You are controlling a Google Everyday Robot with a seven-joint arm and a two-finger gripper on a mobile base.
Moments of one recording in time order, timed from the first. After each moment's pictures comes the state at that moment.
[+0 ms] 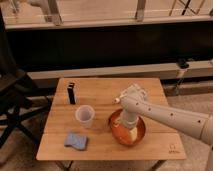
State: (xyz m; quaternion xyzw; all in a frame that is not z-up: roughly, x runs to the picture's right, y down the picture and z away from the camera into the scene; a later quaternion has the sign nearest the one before) arm 0.118 0.248 0.825 -0.36 -0.16 -0.25 0.88
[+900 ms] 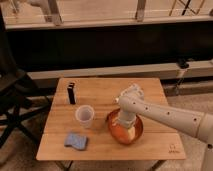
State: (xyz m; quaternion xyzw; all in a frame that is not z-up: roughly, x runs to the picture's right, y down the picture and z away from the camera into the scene) arm 0.109 0.248 0.827 -0.37 -0.16 -0.26 0.88
